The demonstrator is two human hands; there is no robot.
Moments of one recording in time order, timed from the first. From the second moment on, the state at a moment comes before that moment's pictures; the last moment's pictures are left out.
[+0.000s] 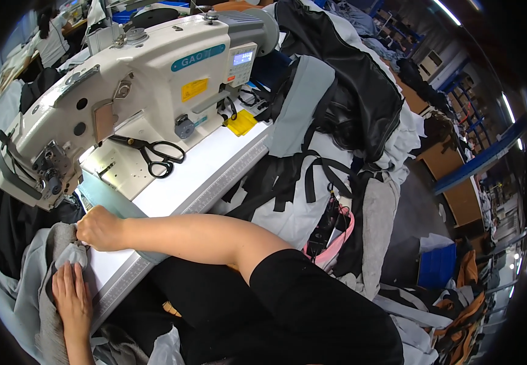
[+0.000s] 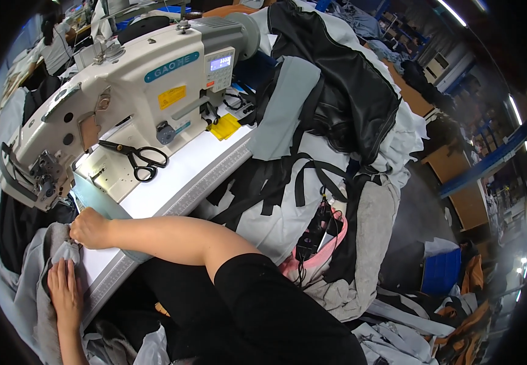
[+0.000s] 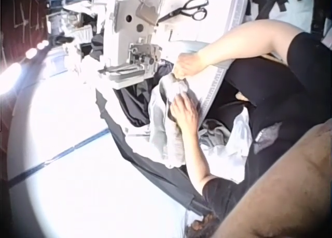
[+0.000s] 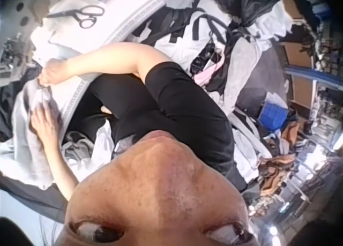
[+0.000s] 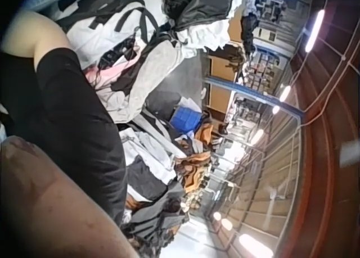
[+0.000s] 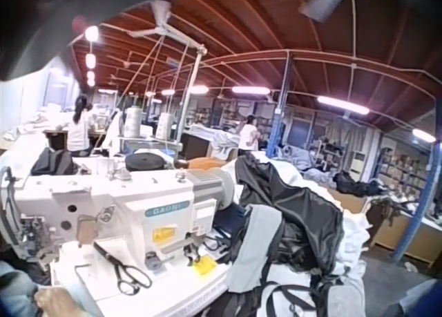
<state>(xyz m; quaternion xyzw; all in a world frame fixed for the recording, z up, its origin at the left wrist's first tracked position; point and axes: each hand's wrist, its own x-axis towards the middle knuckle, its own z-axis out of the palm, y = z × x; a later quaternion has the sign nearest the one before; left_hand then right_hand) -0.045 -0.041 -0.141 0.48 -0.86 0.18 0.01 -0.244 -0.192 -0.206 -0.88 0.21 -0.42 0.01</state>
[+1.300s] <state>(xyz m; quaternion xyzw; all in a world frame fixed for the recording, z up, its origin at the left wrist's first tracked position) -0.073 -0.067 -0.069 0.59 -0.81 0.00 0.02 -0.271 -0.187 -0.177 -0.87 0.21 -0.42 0.12</state>
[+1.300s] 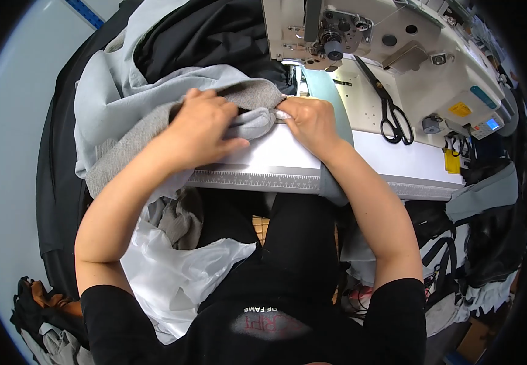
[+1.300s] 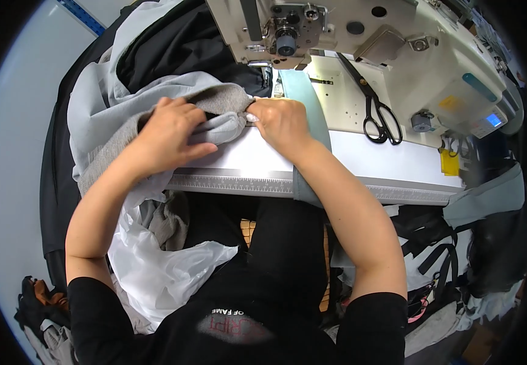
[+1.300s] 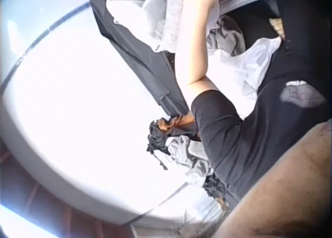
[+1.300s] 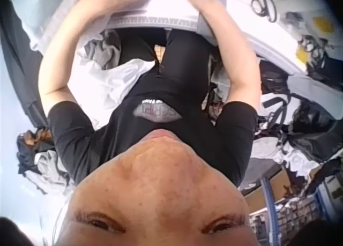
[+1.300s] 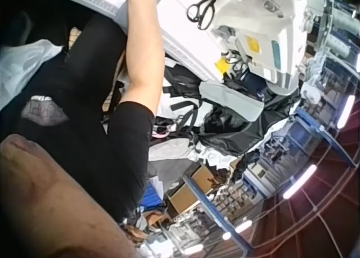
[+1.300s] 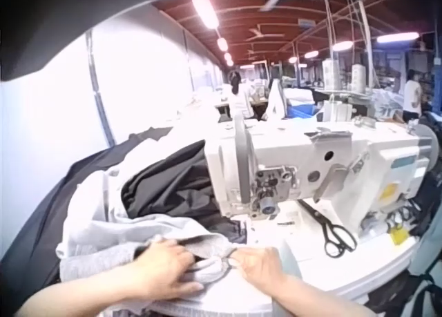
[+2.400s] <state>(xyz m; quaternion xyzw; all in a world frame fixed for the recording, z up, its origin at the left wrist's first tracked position) -0.113 -0.048 -0.129 0.55 -0.83 0.06 0.10 -0.298 -0.205 -0.172 -0.95 0.07 -0.30 0.08</state>
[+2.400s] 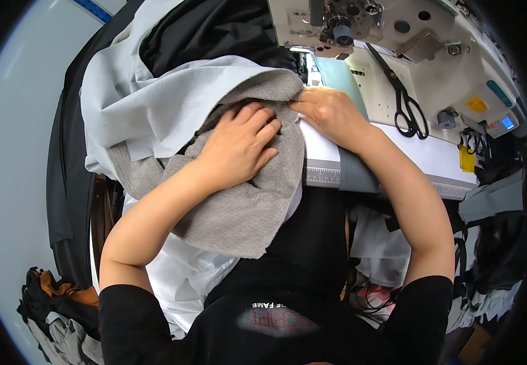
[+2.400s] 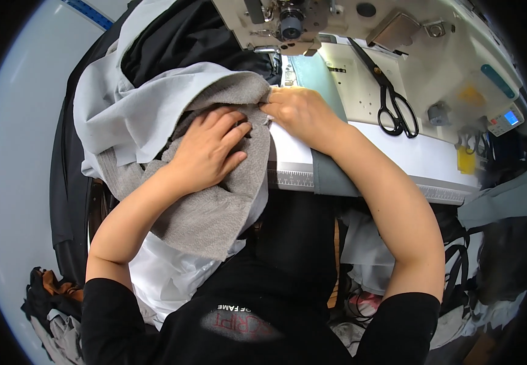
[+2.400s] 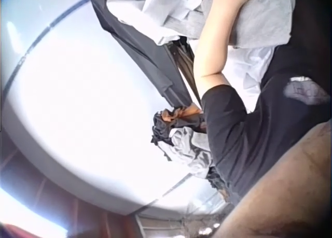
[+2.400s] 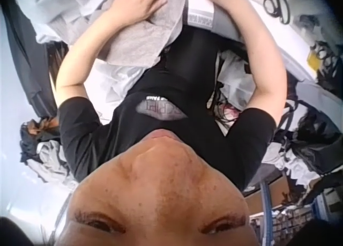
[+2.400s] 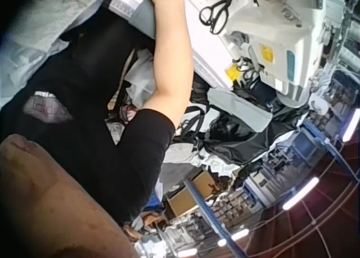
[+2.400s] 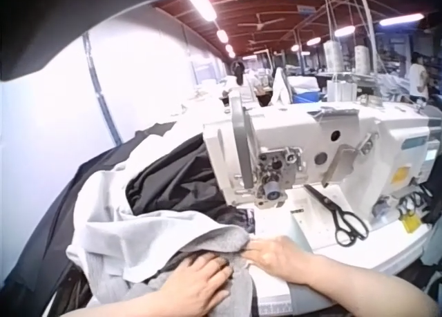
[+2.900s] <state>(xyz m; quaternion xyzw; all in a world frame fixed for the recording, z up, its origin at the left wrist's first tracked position) -0.132 -0.051 -0.127 0.49 -0.86 0.11 0.07 -0.304 -0.197 -0.170 -0.94 0.07 -0.30 0.15</state>
